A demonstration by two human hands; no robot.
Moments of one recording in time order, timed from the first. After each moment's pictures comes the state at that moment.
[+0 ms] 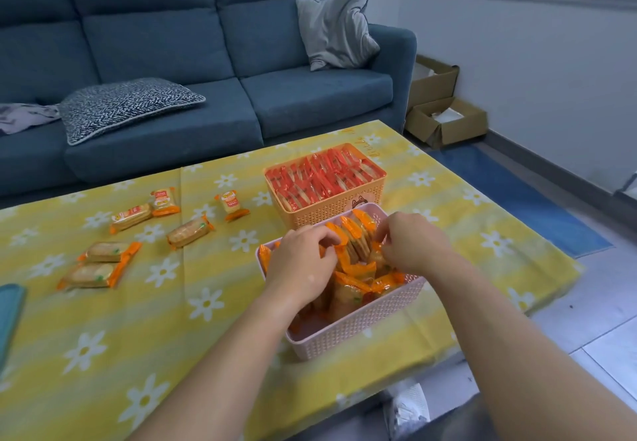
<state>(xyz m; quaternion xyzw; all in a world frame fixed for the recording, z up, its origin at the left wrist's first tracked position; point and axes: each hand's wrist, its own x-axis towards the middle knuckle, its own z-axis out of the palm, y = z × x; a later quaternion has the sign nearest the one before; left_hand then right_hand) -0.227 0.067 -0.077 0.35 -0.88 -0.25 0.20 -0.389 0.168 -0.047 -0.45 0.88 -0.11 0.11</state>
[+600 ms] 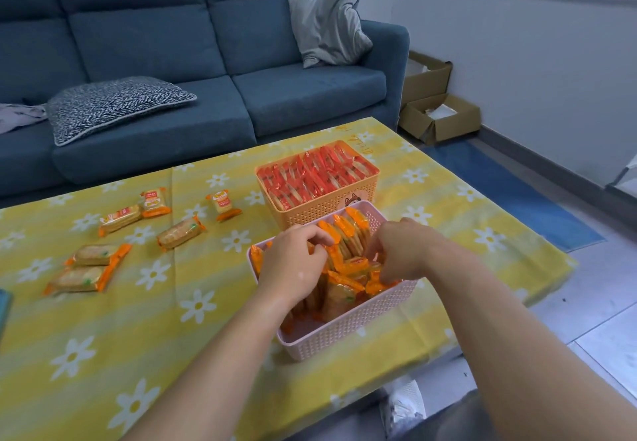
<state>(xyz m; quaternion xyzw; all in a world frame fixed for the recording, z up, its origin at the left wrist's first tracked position) -0.231 0.063 -0.086 0.35 -0.85 -0.32 0.24 -0.393 0.176 -0.041 -0.55 0.82 0.03 0.15</state>
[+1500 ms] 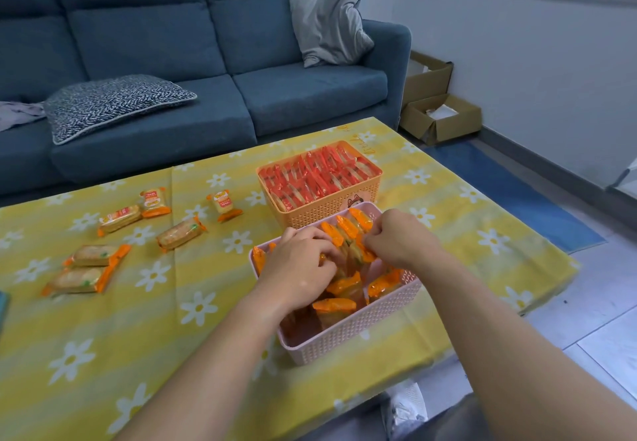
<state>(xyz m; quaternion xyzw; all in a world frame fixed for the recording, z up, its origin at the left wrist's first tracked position) -0.227 0.055 -0.084 0.29 -0.93 -0.22 0.11 -0.388 0.154 -0.053 -0.39 0.88 -0.20 0.17</state>
